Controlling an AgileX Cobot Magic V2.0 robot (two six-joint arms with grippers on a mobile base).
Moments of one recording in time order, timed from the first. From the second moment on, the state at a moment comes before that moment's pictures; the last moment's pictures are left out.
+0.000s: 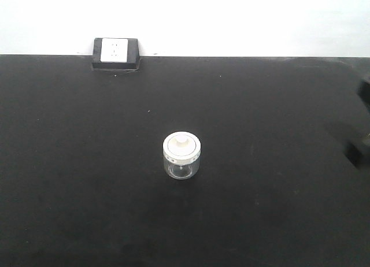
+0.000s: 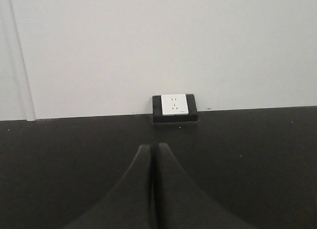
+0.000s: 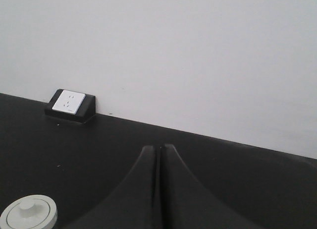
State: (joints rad) left arm 0.00 0.20 -0.22 0.11 0.07 -0.06; right arm 0.23 0.67 -0.56 -1.16 0.00 1.03
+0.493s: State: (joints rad) left arm 0.00 0.20 -0.22 0.11 0.07 -0.06; right arm 0.23 0.21 -0.24 -1.15 0.04 1.04
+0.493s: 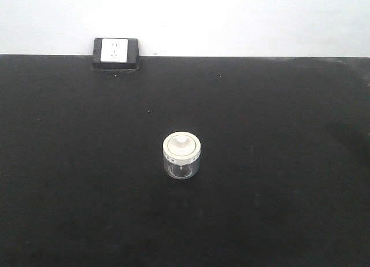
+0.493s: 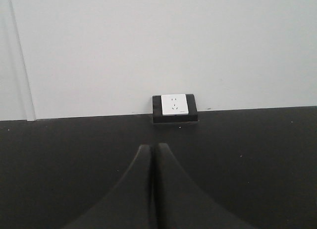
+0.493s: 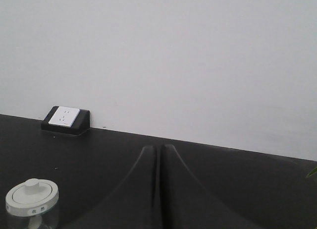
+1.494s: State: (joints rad) left arm 0.00 0.20 -0.22 0.11 0.07 -0.06; right arm 0.23 0.12 -0.14 -1.15 0.04 1.04
